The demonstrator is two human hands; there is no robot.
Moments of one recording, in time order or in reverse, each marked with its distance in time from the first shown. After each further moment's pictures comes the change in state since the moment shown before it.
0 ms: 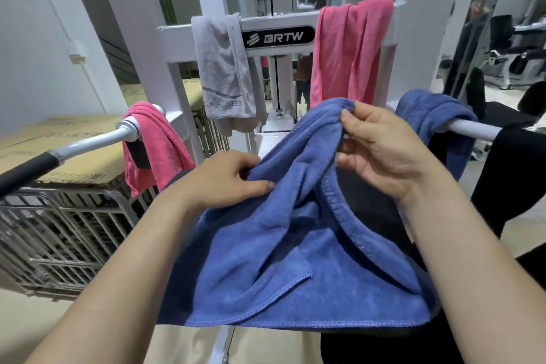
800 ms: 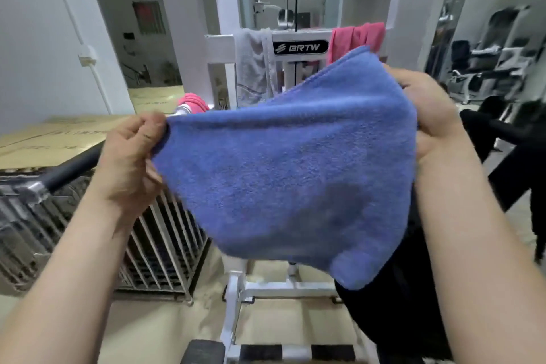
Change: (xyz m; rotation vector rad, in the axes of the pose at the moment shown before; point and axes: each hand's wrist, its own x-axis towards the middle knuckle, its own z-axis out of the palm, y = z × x) left_hand -0.212 -0.059 -0.071 -1.160 0.580 0.281; right_hand -0.133 -0.067 0.163 0.336 -0.044 0.085
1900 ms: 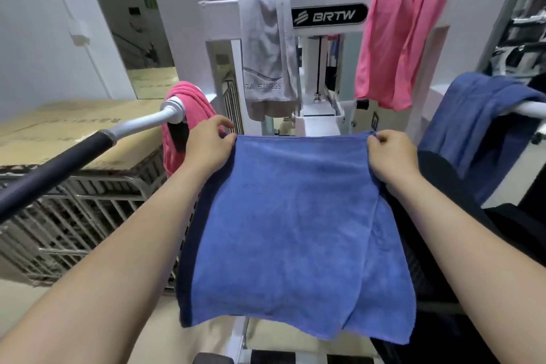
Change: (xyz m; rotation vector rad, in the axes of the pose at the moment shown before) left_hand 0.175 -0.183 -0.017 1.251 0.106 -0.086; right_hand 0.189 0.104 -0.180 -1.446 0.811 -0.089
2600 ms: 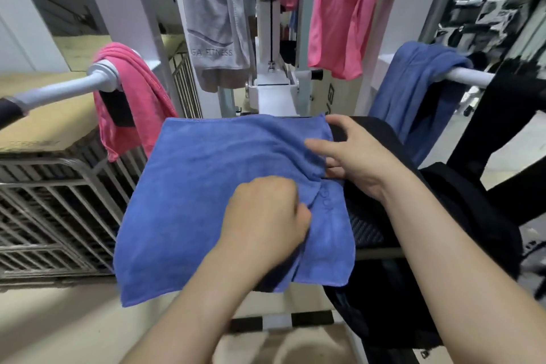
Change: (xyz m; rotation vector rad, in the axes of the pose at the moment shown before) left_hand -0.180 0.141 0.002 0.191 -0.412 0.285; right_hand -0.061 0.009 -0.042 0.717 -0.516 0.208
